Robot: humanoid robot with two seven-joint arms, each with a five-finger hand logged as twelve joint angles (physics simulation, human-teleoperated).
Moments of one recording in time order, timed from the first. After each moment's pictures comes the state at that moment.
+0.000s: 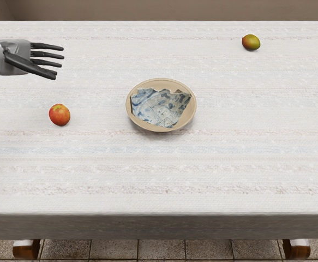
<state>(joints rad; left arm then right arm) -1.25 0.68 -0.18 -0.67 -0.02 -0.61 0.35 -0.07 0.00 0.13 0.25 0.05 -0.26 0.12</state>
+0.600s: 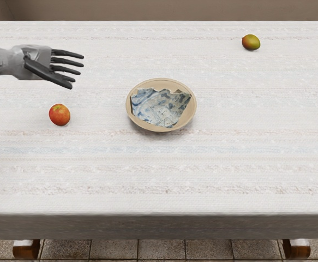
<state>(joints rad) -1.25 0.68 -0.18 -0.79 0.04 -0.61 0.35 -0.07 0.00 0.13 0.25 0.05 -0.26 0.12</state>
